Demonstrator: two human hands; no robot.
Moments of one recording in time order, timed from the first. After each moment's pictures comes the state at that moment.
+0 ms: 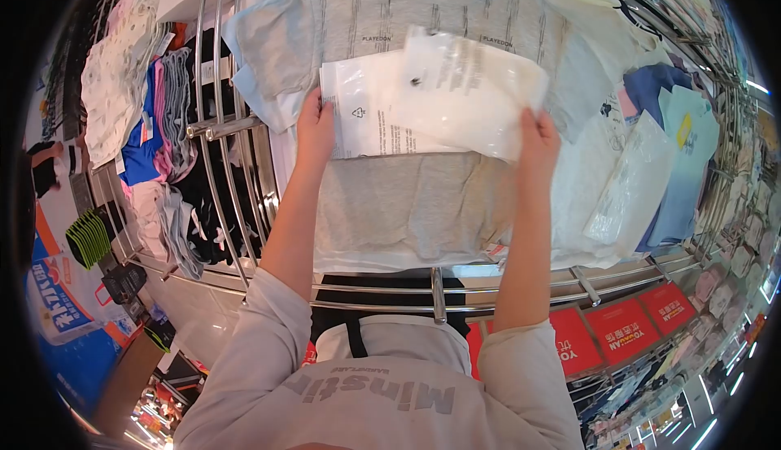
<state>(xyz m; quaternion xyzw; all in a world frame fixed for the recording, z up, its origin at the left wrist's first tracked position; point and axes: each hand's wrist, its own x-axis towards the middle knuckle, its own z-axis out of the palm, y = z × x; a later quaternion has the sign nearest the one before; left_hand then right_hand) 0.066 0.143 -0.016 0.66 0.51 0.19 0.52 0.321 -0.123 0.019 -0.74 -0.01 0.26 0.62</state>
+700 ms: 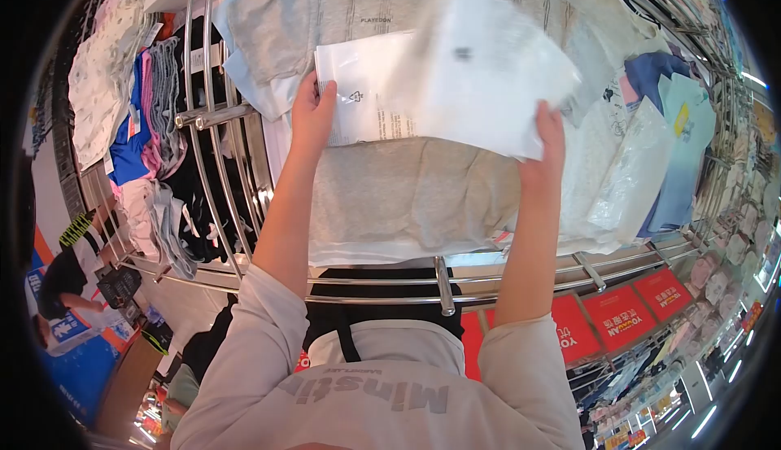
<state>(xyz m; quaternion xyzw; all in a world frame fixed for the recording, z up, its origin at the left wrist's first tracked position) 0.064 0.145 -0.013 0.60 0.48 0.19 0.61 0.299 -0.116 0.048 -0.54 0.09 0.31 0.78</state>
